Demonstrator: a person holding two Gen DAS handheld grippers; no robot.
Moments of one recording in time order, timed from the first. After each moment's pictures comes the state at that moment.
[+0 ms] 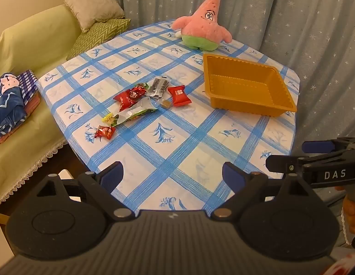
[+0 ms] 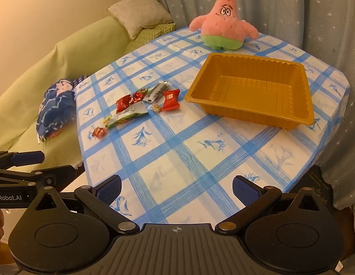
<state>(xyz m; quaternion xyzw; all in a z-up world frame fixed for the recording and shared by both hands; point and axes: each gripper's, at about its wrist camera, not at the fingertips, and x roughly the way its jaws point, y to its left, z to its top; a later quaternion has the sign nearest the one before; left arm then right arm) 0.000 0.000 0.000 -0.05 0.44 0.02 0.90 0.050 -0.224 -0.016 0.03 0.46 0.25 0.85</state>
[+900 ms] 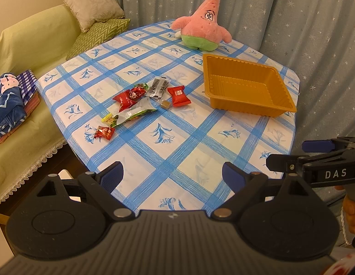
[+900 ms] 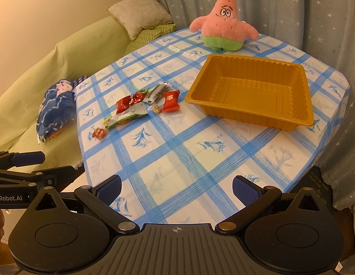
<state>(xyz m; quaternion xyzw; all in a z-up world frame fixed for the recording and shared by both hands) 0.000 0.000 0.000 -0.05 0.44 0.02 0.90 0.051 -0.224 -0.014 0.03 0.46 0.25 0.85</state>
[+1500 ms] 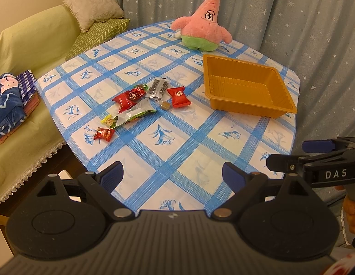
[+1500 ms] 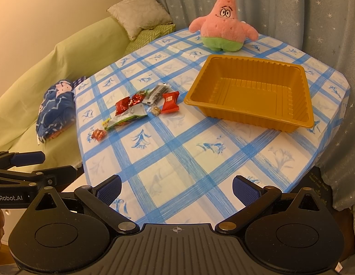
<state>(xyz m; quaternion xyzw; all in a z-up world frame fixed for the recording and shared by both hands) 0.000 0.000 0.000 -0.05 0.44 0.02 0.90 0.054 -0.223 -0.014 0.03 0.46 0.25 0.85</state>
